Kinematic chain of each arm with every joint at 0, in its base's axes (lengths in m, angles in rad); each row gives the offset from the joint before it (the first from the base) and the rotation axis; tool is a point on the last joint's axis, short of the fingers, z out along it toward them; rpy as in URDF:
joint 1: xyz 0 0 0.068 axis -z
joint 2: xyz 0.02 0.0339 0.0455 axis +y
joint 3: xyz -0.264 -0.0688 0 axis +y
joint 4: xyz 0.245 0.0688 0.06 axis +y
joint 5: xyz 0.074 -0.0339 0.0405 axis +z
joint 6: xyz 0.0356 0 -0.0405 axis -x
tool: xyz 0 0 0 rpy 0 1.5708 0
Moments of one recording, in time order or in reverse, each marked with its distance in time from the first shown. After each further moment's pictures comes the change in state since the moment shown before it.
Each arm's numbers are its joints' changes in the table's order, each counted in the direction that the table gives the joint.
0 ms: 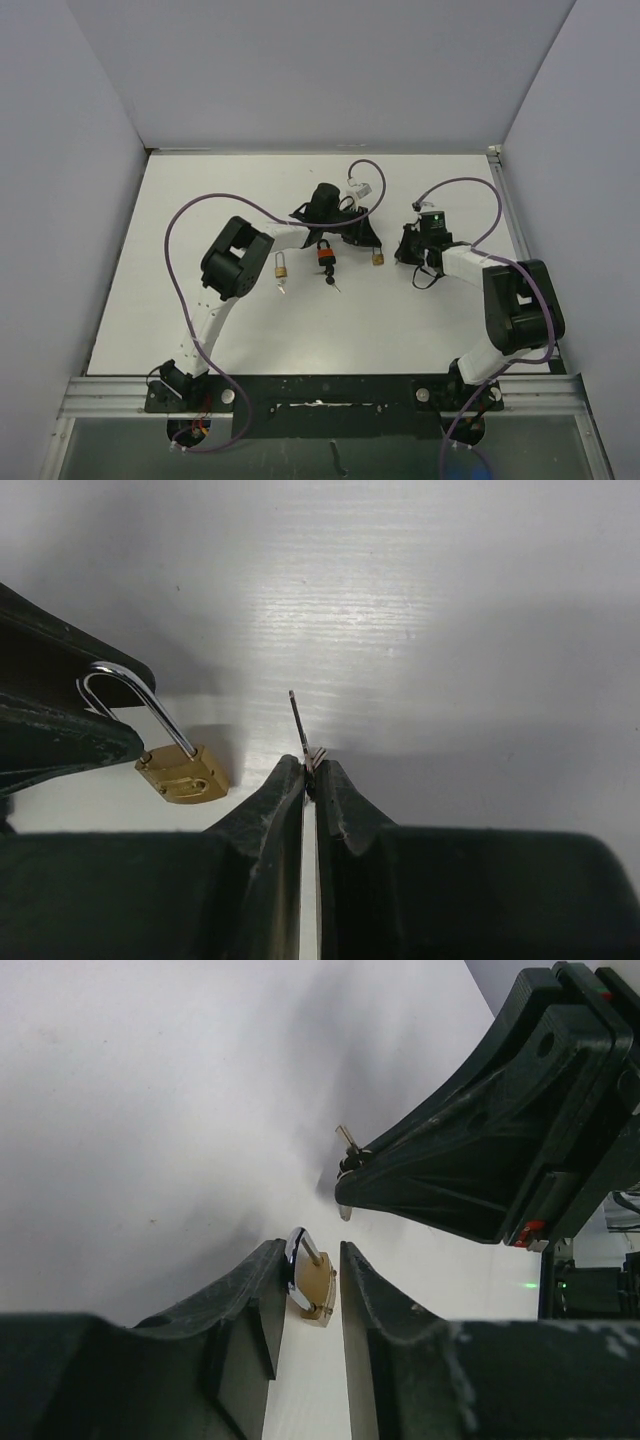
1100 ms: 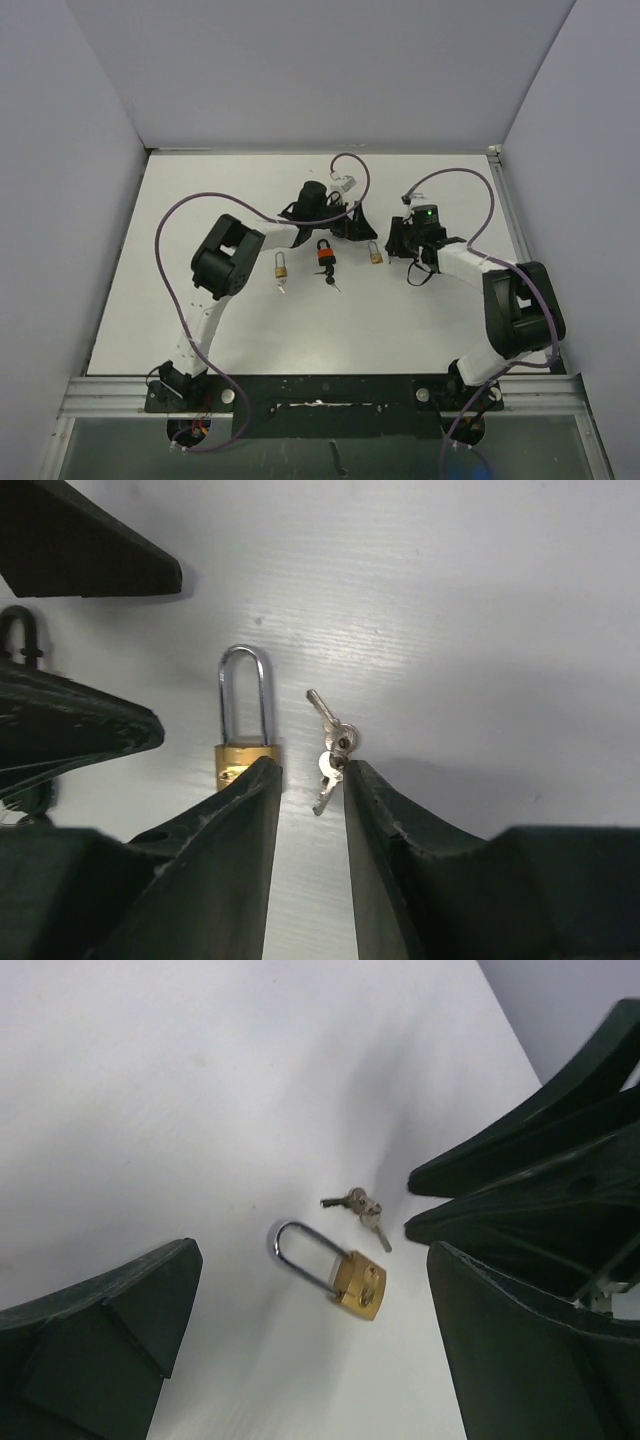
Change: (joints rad) left arm -0.048 -0.035 0.069 -0.107 0.090 0.023; right arm -0.057 0.007 -0.050 -0.012 -0.003 0.058
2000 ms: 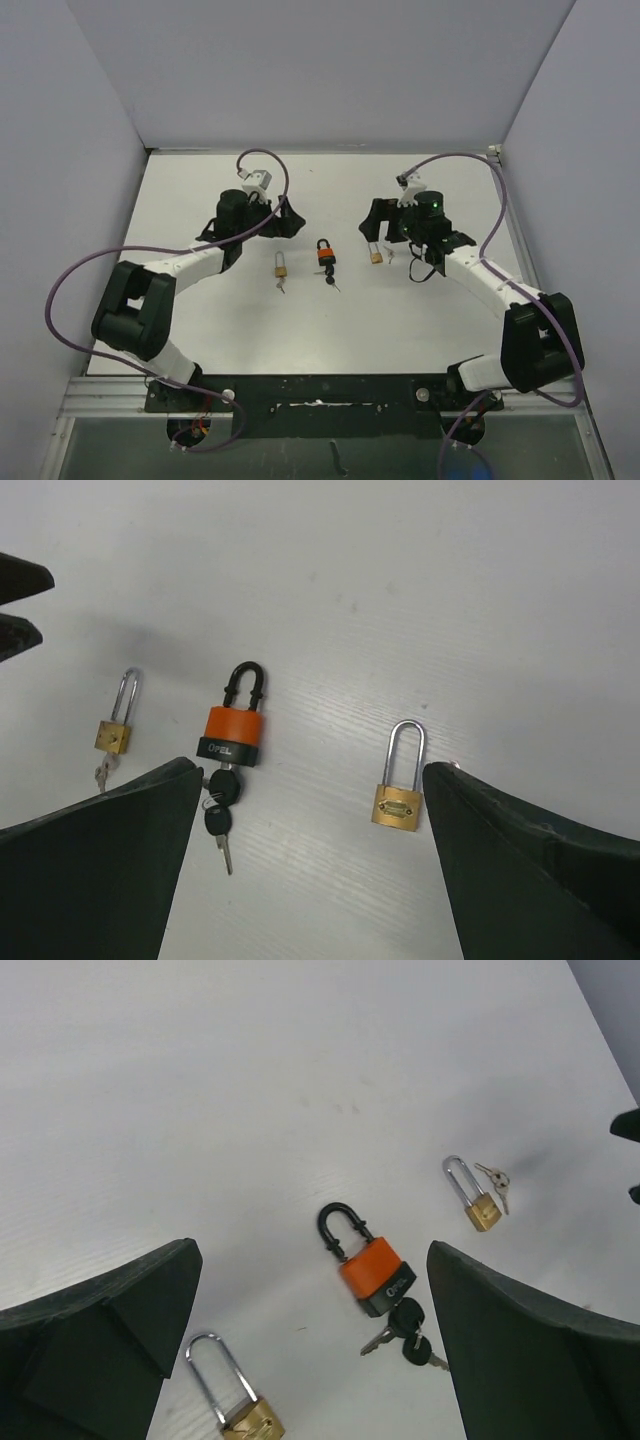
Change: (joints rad) left arm -0.210 -0.721 0.671 0.038 0.366 -0.139; right arm -0.054 -0.220 -0.049 -0.015 0.121 -0.043
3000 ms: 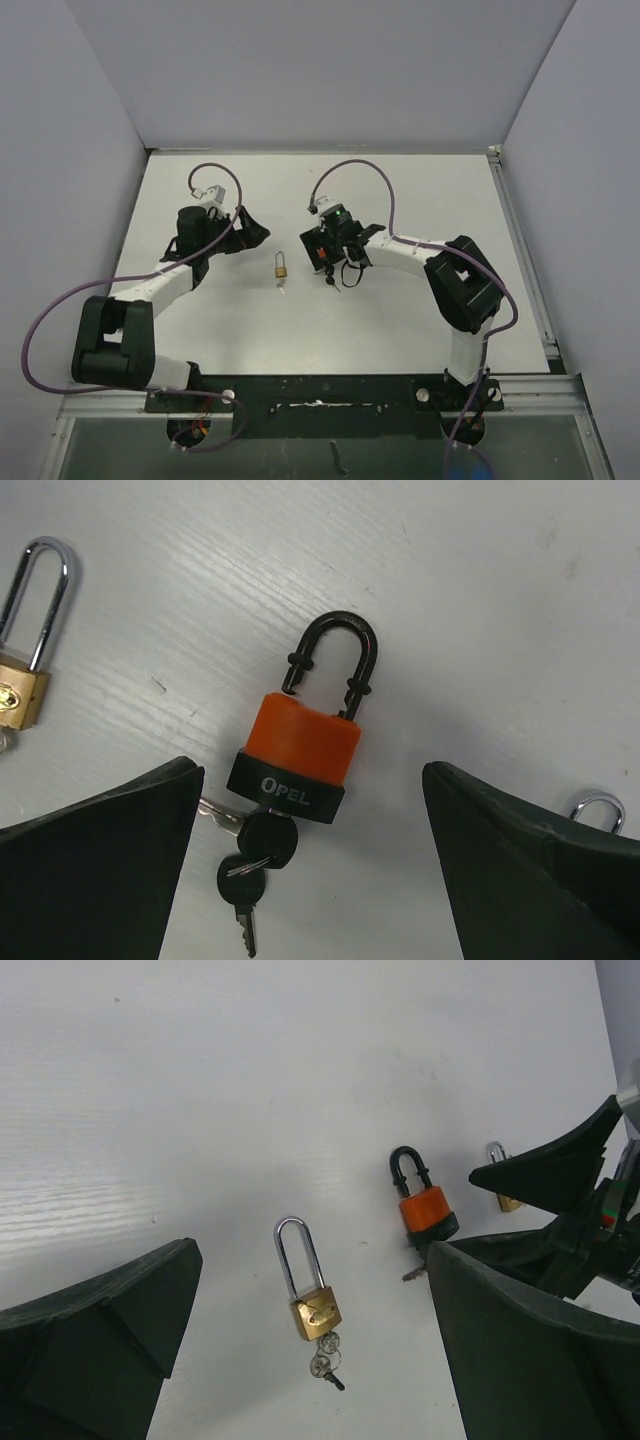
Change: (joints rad) left arm -0.264 -0.206 0.224 0.079 -0.103 0.125; right arm -0.412 0.488 -0.357 0.207 -0.320 0.183
